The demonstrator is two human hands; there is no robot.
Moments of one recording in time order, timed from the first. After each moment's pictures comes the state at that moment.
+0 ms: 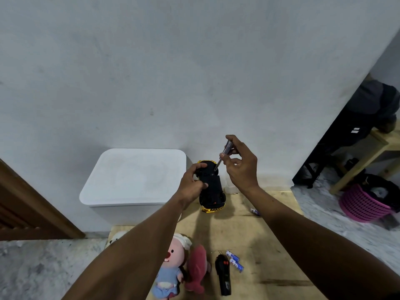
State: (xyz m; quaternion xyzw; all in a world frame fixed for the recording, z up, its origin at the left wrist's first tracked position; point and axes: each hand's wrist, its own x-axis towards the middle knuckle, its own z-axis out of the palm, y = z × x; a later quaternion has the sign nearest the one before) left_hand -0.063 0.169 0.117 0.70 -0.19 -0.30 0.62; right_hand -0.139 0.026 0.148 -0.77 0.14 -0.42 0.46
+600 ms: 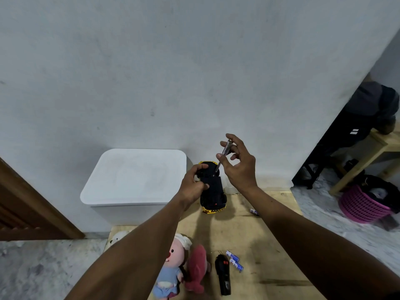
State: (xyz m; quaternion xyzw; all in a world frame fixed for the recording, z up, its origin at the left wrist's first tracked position) left_hand -0.069 0.171 0.122 0.70 -0.19 -0.30 0.62; right_hand -0.141 0.032 0.152 -0.79 0.14 -0.41 0.44
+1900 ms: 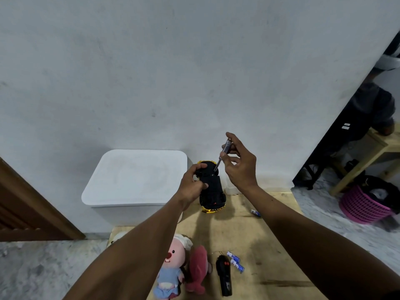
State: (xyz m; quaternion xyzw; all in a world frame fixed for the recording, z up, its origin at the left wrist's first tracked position) left_hand -0.065 0.173 0.124 0.70 -0.18 -0.30 0.63; right_hand -0.137 0.033 0.155 -0.77 0.14 -0.41 0.47
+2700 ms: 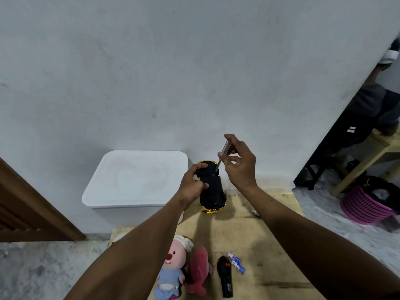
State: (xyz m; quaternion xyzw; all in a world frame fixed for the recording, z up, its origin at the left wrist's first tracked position) left_hand -0.060 0.170 0.121 0.69 -0.18 -0.30 0.63; right_hand -0.133 0.034 0.158 -0.77 0.13 -0.43 0.45
